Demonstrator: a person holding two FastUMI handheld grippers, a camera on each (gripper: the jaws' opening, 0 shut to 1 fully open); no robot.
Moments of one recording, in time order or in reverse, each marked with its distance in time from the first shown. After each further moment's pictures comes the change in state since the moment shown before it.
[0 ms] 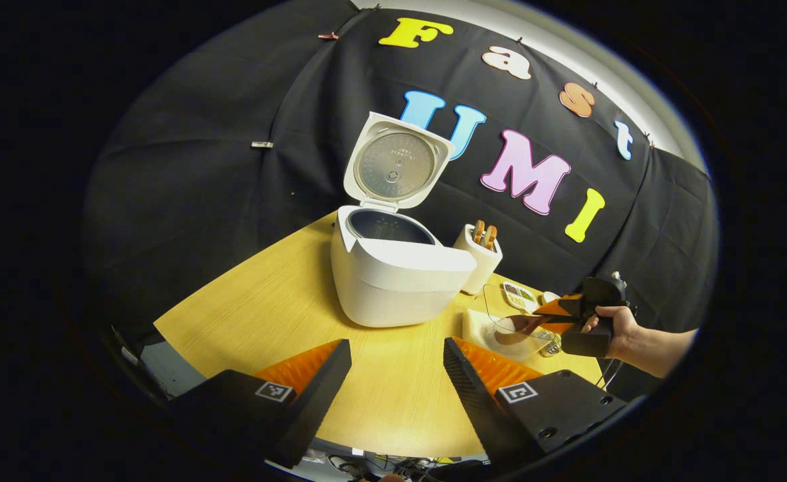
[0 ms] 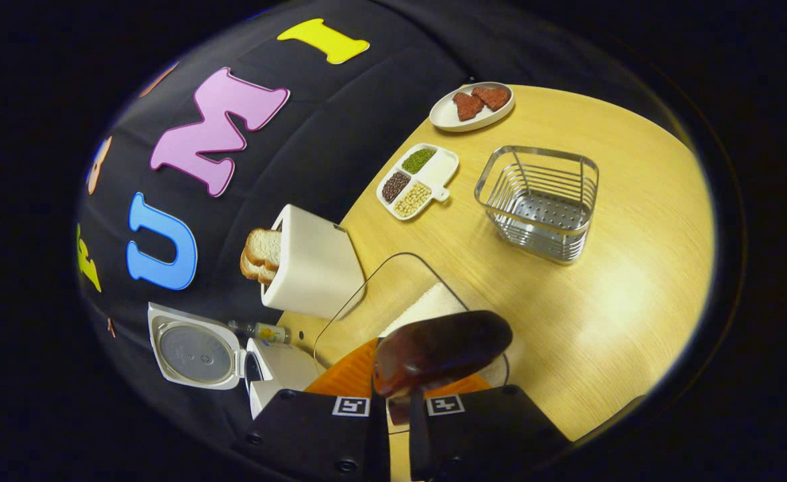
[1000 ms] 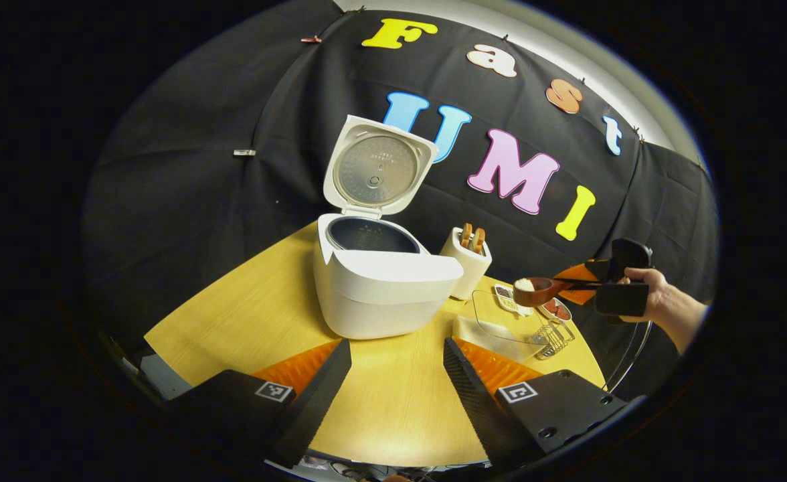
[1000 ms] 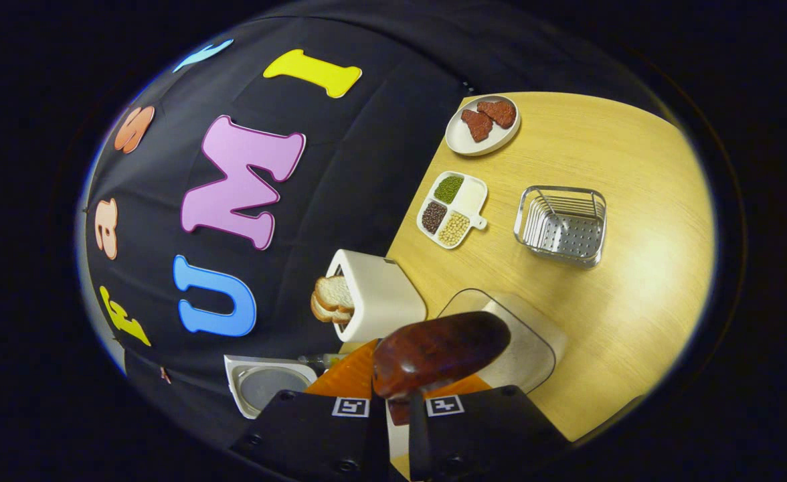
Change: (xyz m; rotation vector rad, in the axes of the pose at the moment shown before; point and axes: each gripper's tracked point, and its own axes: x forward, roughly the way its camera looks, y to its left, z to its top) left arm 0.018 -0.018 0.013 0.034 -0.020 -0.042; right arm -0.048 0.096 0.048 0.203 -0.015 0.185
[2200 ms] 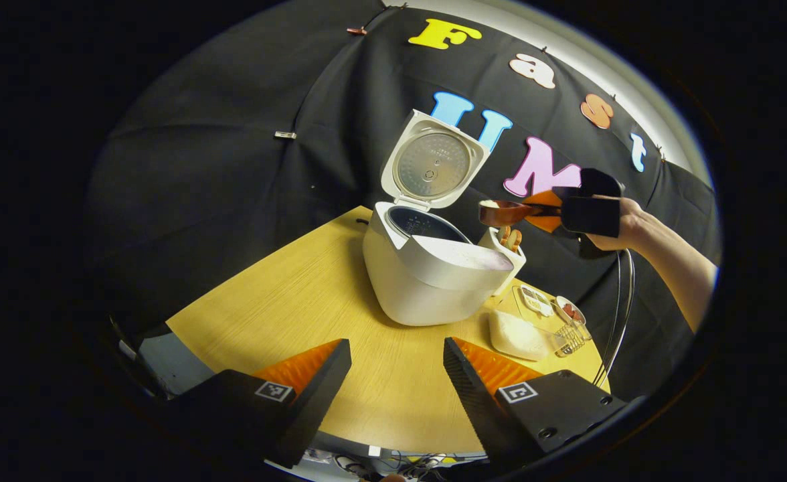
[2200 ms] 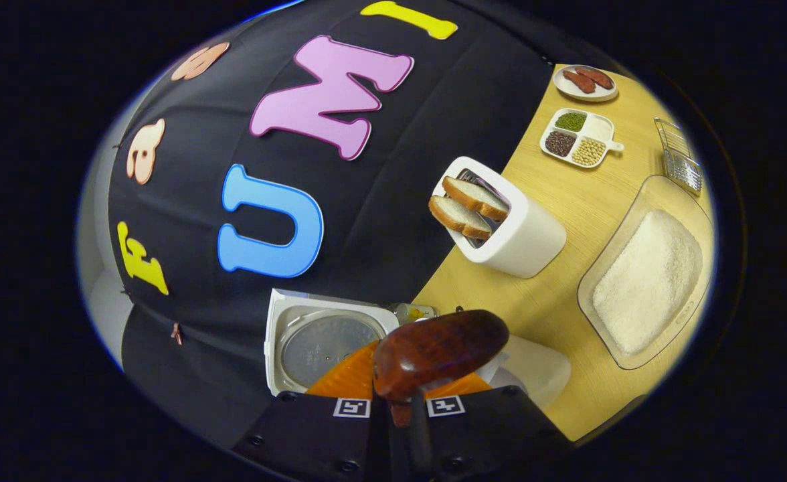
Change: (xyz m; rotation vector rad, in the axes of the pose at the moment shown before) left arm -0.030 0.090 -0.023 -0.068 0.030 0.063; right arm 0.069 0.160 -0.186 -0.195 0.127 0.189
